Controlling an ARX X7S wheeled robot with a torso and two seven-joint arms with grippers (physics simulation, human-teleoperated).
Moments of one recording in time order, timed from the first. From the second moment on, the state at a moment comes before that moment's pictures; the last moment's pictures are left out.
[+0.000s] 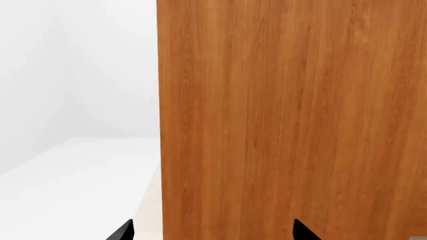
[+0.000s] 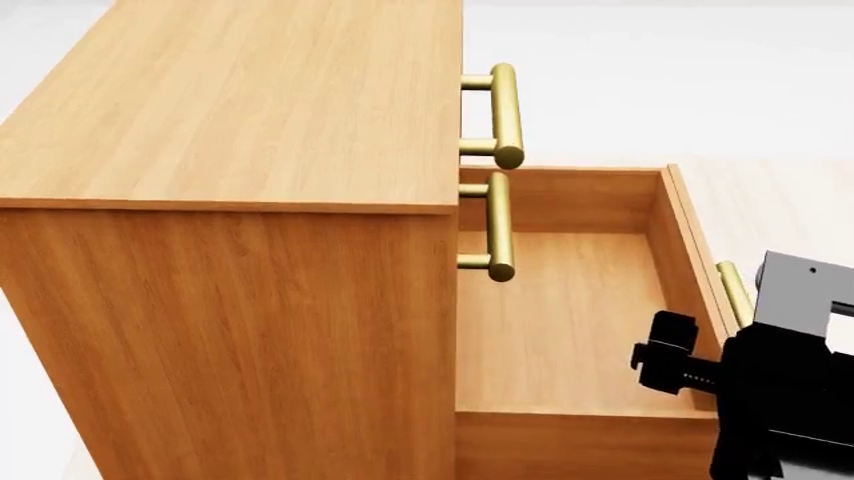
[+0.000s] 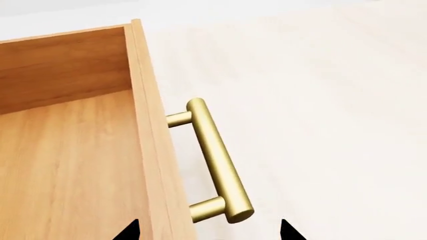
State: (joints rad) left arm 0.39 -0.32 0.22 0.29 -0.20 0.29 -0.26; right arm 0.82 0.33 0.01 0.49 0.33 0.82 0.21
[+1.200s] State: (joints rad) left arm 0.39 -0.34 0.24 0.30 -0.19 0.30 -0.27; right arm 0.57 0.51 0.28 -0.30 0.38 0.93 0.32
